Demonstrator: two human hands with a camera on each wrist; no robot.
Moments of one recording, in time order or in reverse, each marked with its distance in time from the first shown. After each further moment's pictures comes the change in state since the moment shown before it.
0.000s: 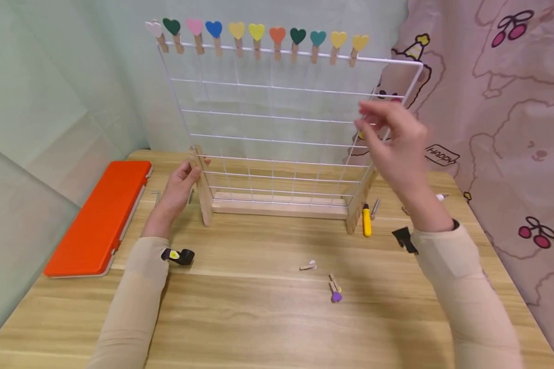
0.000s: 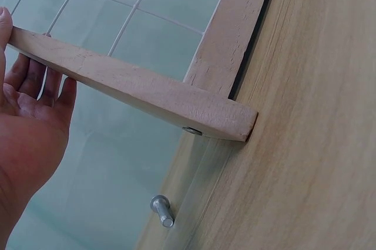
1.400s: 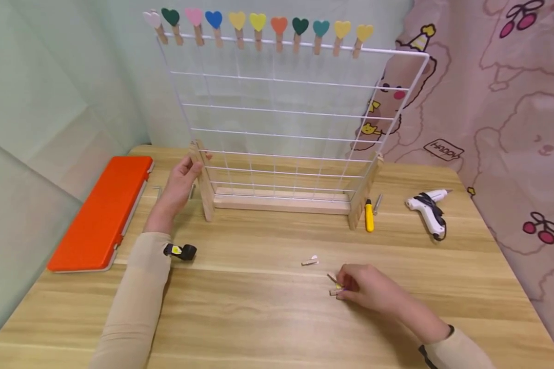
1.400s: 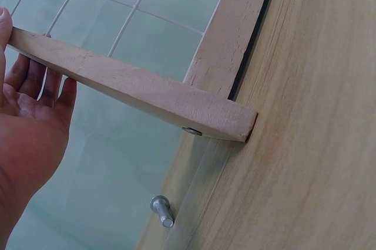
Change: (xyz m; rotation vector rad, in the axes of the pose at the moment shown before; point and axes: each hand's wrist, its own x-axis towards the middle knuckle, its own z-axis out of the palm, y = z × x) left_hand 0.002 -0.001 0.001 -0.018 0.001 -0.002; right_hand -0.235 0.027 -0.007 -0.002 -1.014 0.295
